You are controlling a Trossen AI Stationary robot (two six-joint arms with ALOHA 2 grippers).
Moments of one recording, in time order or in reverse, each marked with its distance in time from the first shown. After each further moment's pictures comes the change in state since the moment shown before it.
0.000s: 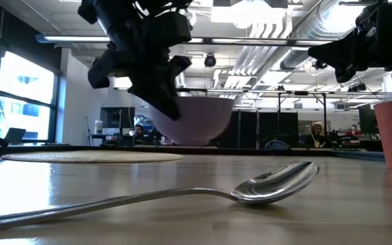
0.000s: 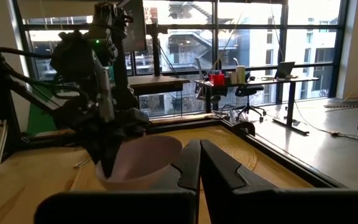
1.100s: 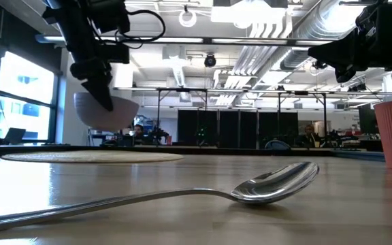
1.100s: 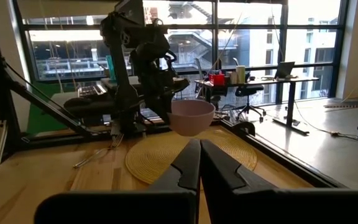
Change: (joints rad) left arm 0.444 -0.501 -0.273 -0.335 -0.039 -0.347; right arm 0.000 0.000 0.000 0.000 0.000 0.000
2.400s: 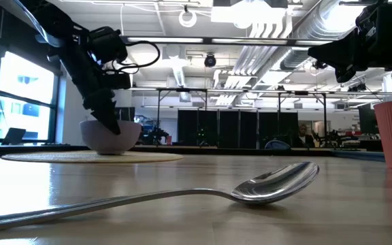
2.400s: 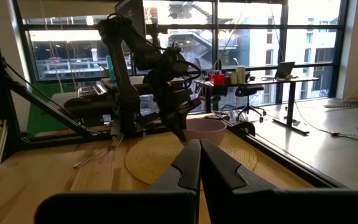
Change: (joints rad) left arm 0.181 0.076 -0.208 0.401 0.147 0.055; right arm 0.000 0.000 0.000 0.000 0.000 0.000
